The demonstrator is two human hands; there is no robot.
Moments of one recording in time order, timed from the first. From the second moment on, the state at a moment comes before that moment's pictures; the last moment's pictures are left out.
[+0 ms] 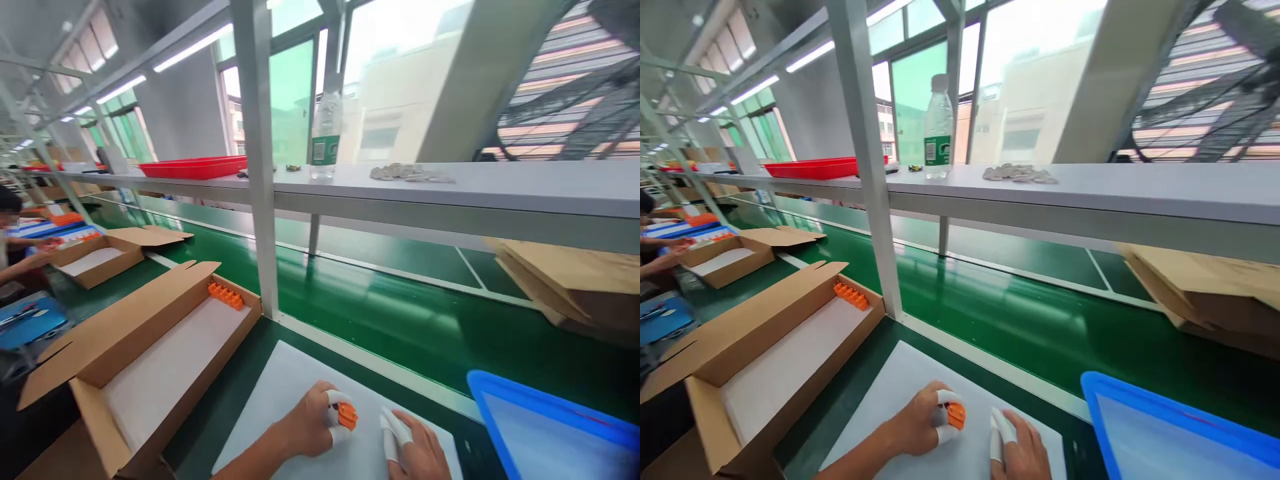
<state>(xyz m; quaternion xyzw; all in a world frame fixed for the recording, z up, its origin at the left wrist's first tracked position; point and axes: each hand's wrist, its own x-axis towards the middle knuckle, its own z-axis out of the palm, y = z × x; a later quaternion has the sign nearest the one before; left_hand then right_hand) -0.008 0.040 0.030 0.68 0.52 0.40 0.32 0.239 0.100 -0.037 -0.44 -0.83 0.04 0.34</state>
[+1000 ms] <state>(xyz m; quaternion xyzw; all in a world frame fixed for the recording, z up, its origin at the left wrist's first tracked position) 0.008 0.036 -0.001 0.69 0.55 0.34 0.32 0.221 0.065 0.004 -0.43 -0.80 0.18 0.38</state>
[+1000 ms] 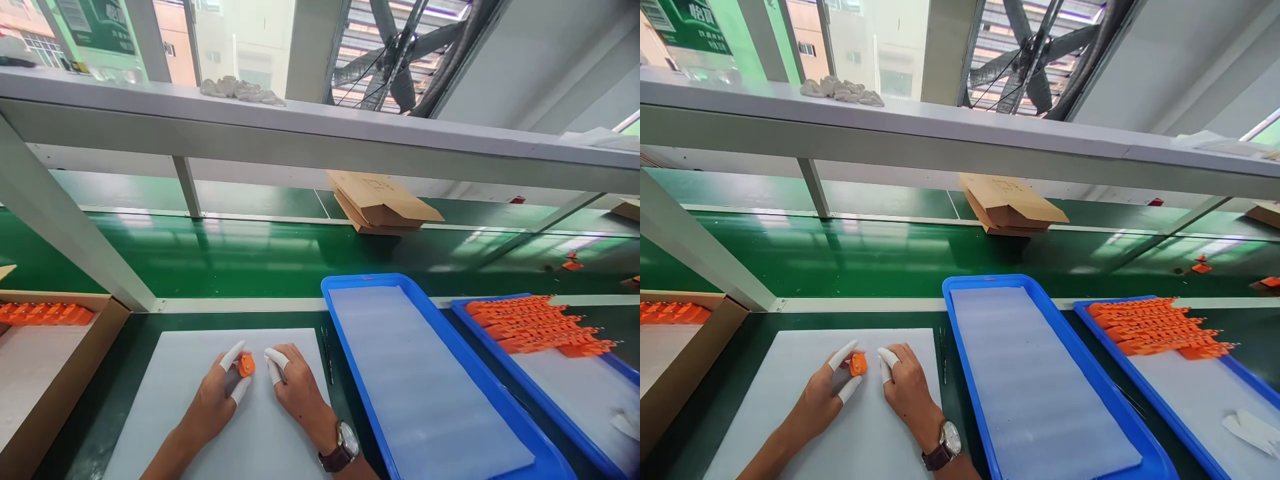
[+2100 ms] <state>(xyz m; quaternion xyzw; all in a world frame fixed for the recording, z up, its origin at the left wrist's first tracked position) 0.008 0.038 0.010 0.65 0.57 0.33 0.38 0.212 0.047 0.015 -0.40 -0.84 0.19 0.32</state>
